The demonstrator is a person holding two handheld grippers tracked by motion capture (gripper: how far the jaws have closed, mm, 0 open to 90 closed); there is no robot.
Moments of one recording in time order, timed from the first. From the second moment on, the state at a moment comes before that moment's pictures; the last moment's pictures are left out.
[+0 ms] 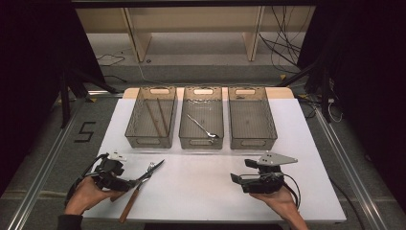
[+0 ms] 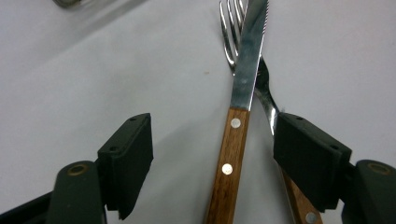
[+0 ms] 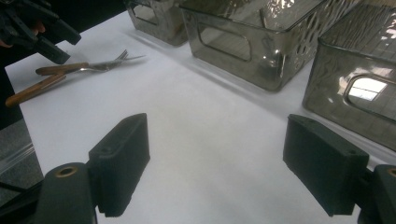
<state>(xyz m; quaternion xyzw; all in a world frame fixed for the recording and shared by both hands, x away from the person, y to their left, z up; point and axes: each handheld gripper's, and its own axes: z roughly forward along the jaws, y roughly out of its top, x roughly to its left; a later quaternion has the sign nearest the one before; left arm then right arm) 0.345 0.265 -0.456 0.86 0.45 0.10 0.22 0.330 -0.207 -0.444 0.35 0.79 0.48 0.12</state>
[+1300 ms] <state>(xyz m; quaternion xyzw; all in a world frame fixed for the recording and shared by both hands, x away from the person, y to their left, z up) 0.340 0.262 -0.470 0.90 0.40 0.08 0.16 0.320 -0.208 -0.448 0.35 0.80 0.48 0.11</state>
